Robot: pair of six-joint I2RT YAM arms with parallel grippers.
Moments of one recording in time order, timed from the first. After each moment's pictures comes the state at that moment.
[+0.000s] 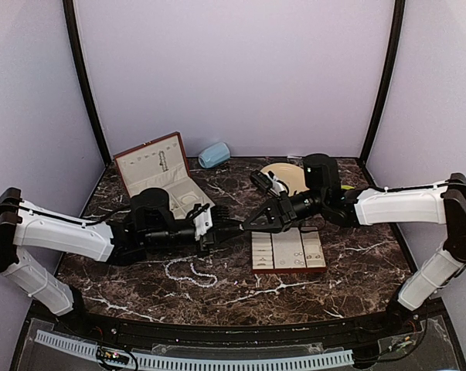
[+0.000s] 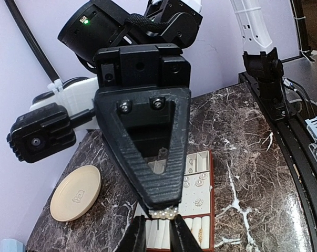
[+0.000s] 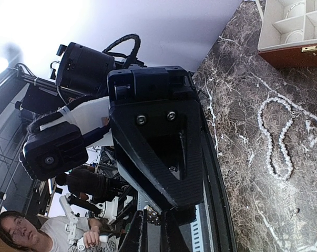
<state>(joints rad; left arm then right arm) -1.00 1.44 0.71 0.60 0.31 0.49 0.76 1.54 0.91 0.31 -1.12 0.85</state>
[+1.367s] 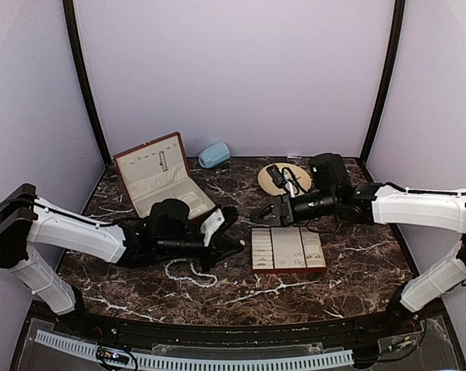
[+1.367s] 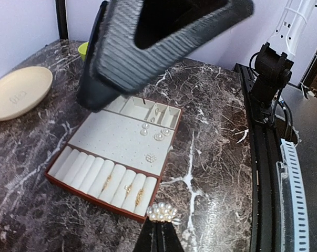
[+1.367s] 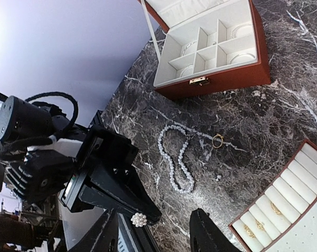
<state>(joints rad) -1.02 1.54 0.73 0.42 0.27 0.02 0.76 1.41 0.92 -0.04 -0.63 0.57</state>
